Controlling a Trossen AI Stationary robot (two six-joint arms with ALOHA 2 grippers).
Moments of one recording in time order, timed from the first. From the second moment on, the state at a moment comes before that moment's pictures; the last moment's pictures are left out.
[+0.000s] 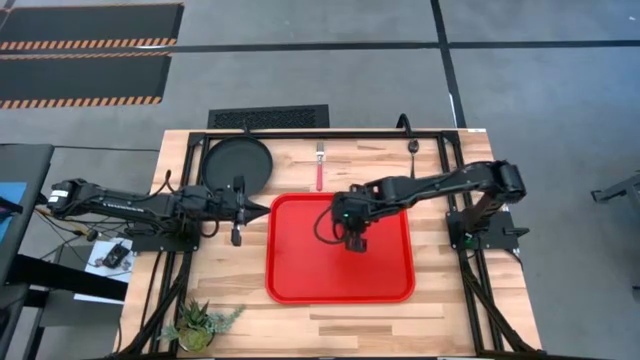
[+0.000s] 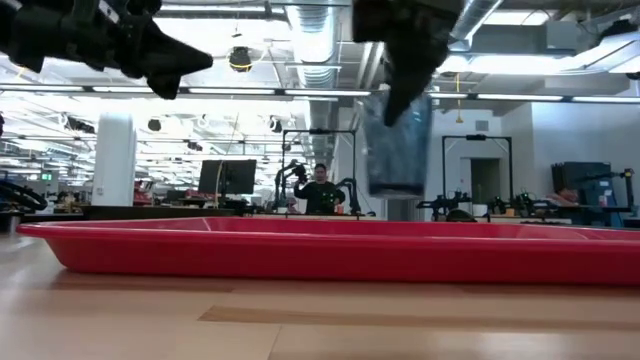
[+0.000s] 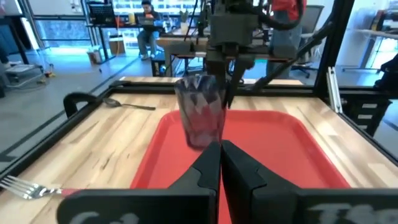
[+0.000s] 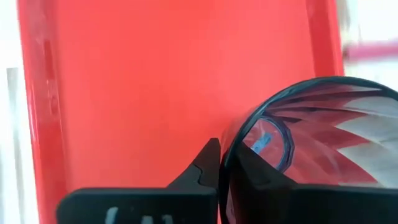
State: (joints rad) left arm -0.03 0.67 0.25 0.32 -0.08 -0.02; right arm 0.07 1.69 1.40 -0.86 0.05 0.20
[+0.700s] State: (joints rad) left arm -0.03 0.67 0.19 0.46 -0.07 -0.06; right arm 0.01 1.38 0.96 -0.86 0.14 0.43
